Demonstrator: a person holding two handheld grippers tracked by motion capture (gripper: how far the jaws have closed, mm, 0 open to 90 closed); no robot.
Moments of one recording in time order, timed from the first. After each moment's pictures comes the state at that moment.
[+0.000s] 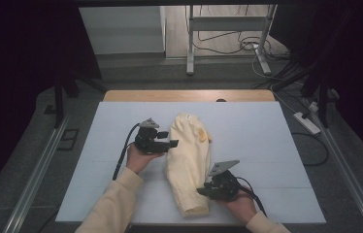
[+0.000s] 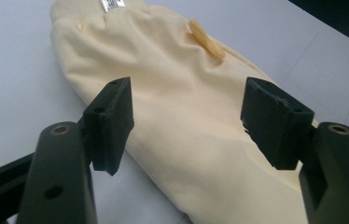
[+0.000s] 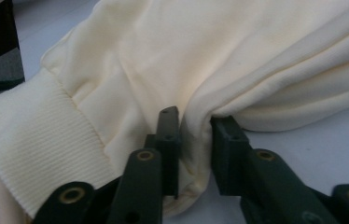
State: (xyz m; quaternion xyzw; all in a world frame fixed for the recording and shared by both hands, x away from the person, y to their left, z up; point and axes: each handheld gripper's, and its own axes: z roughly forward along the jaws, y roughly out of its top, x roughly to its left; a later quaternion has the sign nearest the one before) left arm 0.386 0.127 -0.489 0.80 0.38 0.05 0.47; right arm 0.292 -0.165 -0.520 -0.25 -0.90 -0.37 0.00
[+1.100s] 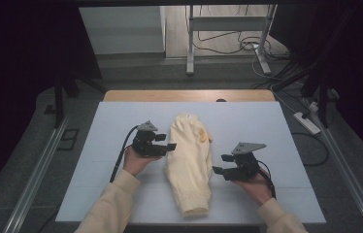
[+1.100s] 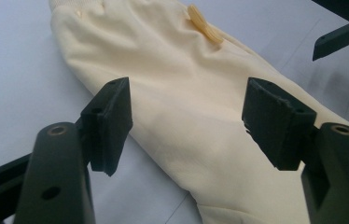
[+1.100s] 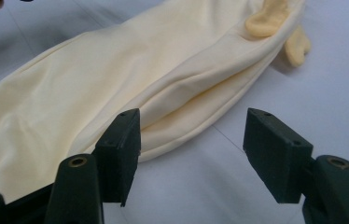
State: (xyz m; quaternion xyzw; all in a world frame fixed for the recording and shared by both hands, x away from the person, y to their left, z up) left arm 0.378 0.133 -0.491 0.81 0.37 0.06 0.45; right arm 0.337 -0.217 -0.494 -0.30 -0.85 -0.43 -0.09
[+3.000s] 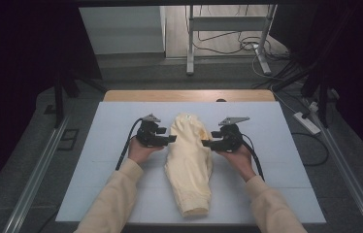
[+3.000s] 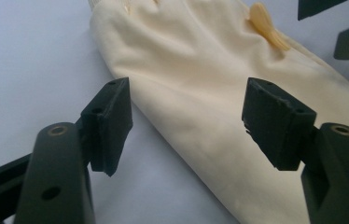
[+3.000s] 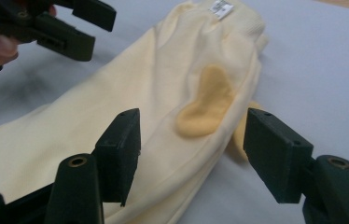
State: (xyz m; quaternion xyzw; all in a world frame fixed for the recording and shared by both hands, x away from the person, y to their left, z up) left arm 0.428 0.131 -0.511 0.81 0.40 0.06 0.43; right arm 0.428 -0.178 -0.491 -0.35 -0.83 -0.43 -0.09
